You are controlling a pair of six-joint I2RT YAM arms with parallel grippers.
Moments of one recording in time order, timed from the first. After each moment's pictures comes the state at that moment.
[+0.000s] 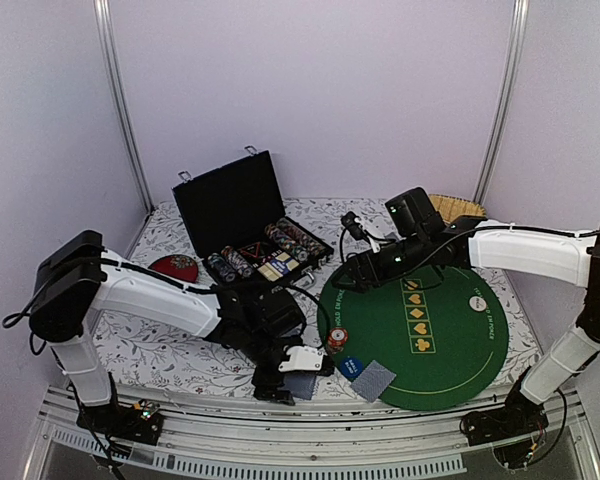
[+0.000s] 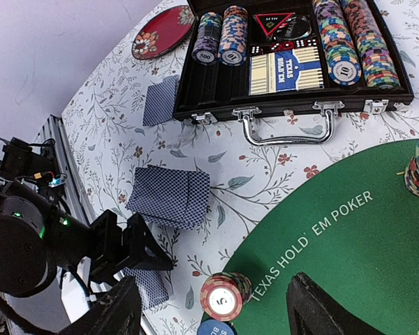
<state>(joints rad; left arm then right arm) -1.13 1.81 1.01 -0.39 0.24 0.55 0.73 1.57 1.14 -0.33 -0.42 0.20</state>
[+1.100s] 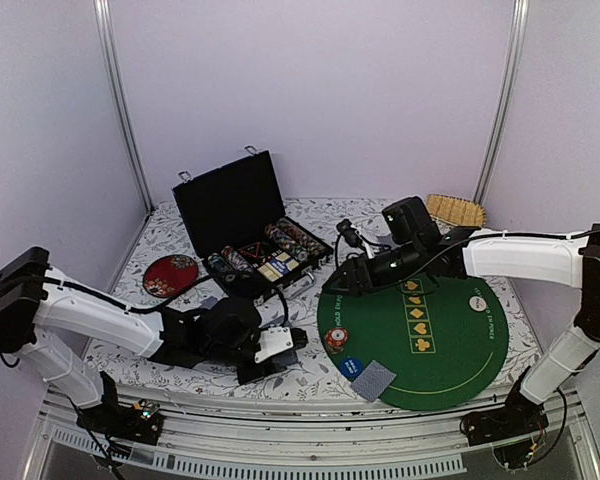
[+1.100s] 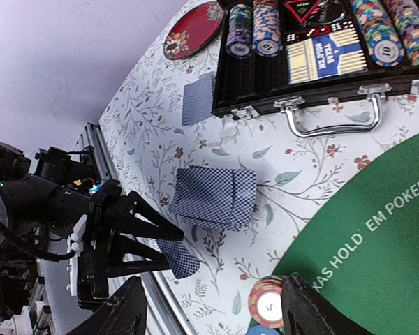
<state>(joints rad) -1.15 1.53 0.66 0.02 -0.06 0.28 0.75 1.58 1.08 -0.21 -0.54 0.36</state>
